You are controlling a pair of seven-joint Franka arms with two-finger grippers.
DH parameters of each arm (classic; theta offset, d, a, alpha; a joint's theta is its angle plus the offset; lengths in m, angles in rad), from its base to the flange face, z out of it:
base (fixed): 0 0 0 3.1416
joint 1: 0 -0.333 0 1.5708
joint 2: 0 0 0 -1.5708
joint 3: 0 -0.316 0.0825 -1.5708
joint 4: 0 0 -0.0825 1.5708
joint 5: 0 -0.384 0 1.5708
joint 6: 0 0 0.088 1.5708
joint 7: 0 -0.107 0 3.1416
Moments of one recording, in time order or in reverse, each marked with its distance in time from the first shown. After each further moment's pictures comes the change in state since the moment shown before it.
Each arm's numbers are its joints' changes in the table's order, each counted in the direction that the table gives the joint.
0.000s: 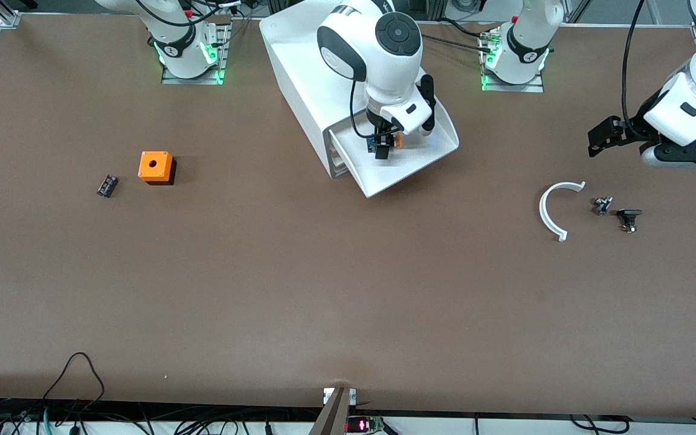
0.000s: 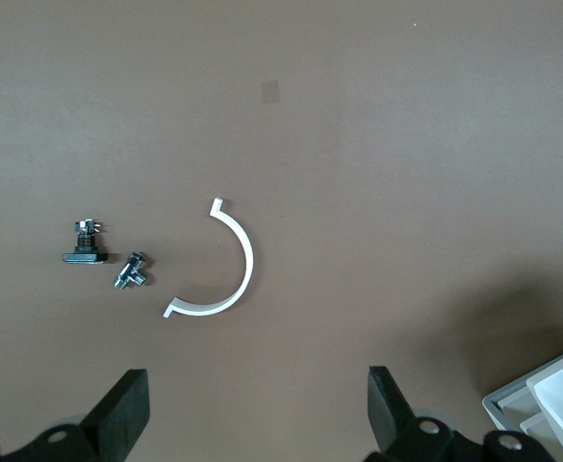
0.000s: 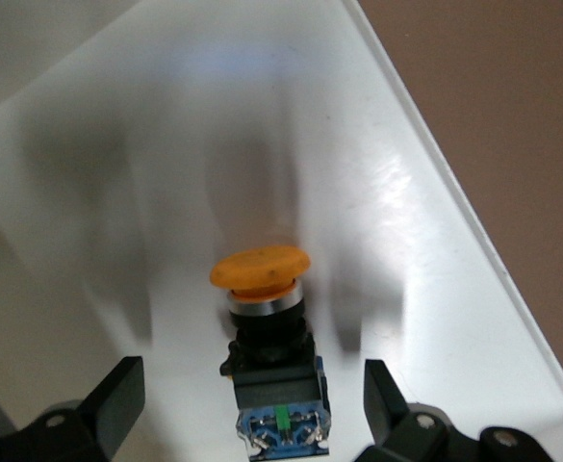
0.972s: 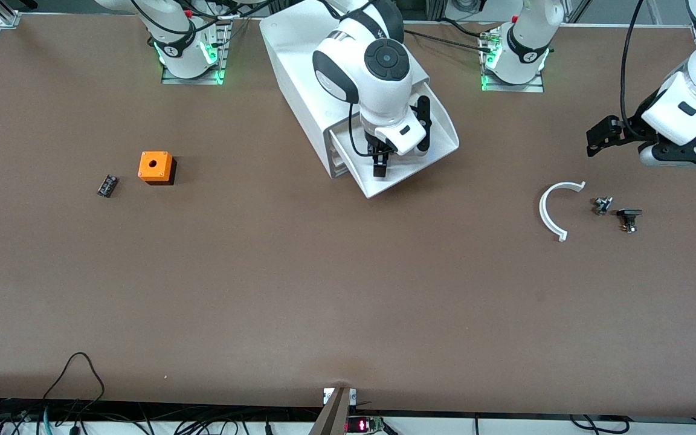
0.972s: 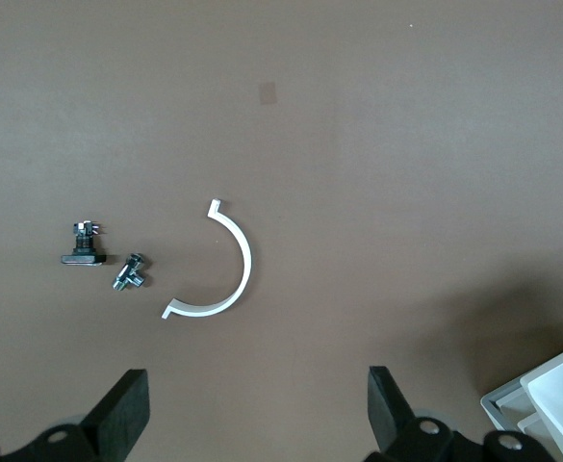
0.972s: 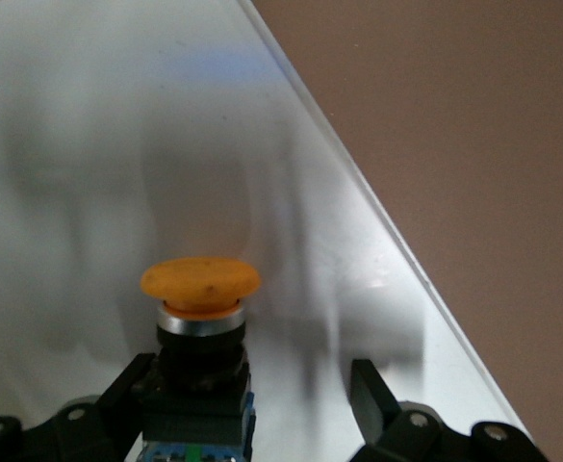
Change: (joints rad) left arm 0.004 0.000 0.002 0.003 0.000 0.000 0.002; right arm 0.035 0.046 0.000 0.002 -0.008 -0.100 0.009
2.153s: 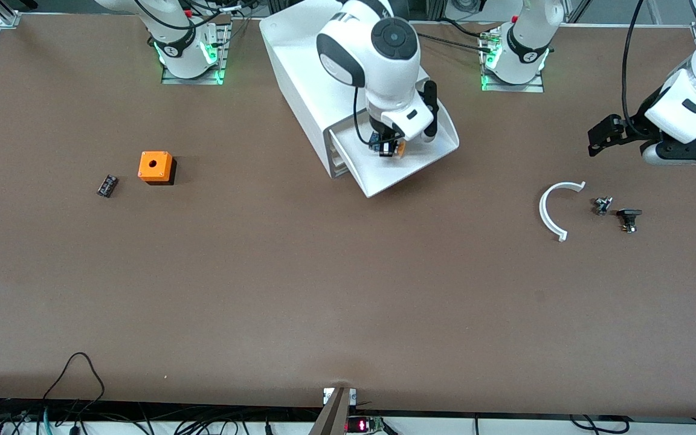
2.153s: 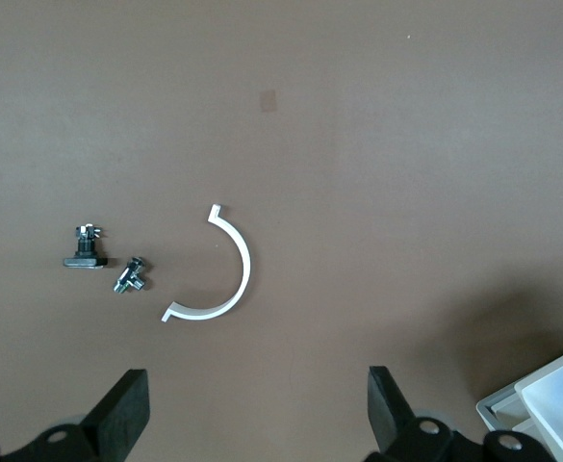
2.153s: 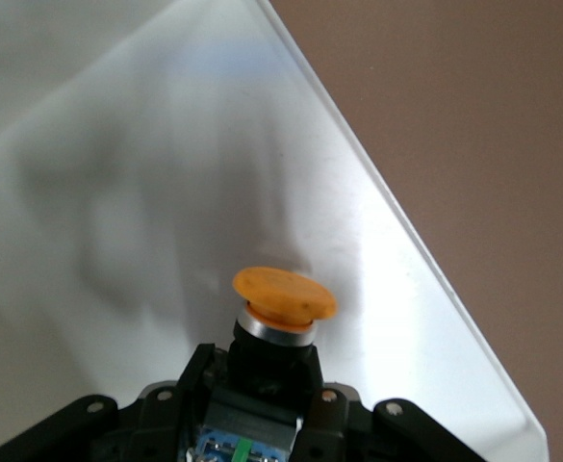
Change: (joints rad) left arm 0.001 0.008 0.002 0.030 0.000 0.007 0.010; right arm -0.034 -0.047 0.002 0.023 0.001 0.055 -0.066
